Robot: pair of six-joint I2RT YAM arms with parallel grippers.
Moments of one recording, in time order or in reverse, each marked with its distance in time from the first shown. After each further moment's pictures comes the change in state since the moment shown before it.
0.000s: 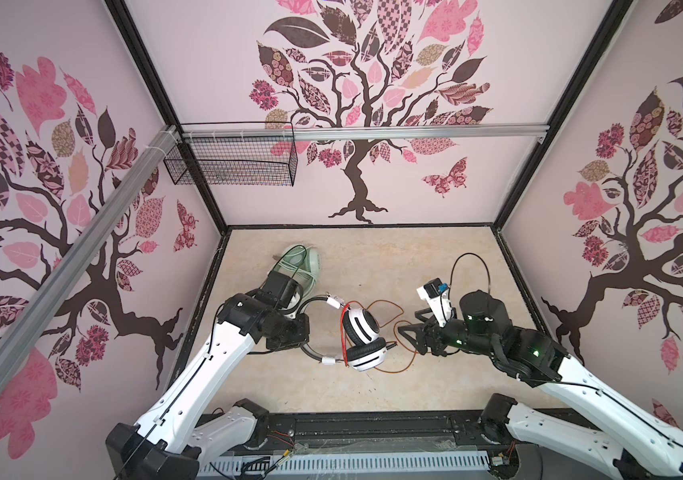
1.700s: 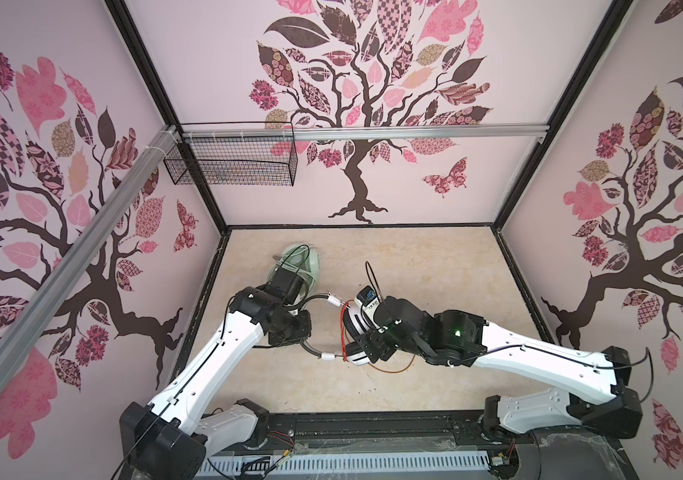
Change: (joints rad) left arm 0.000 0.083 -0.002 0.027 -0.075 -0.020; right arm 0.315 0.472 0.353 -0.152 0.365 0.024
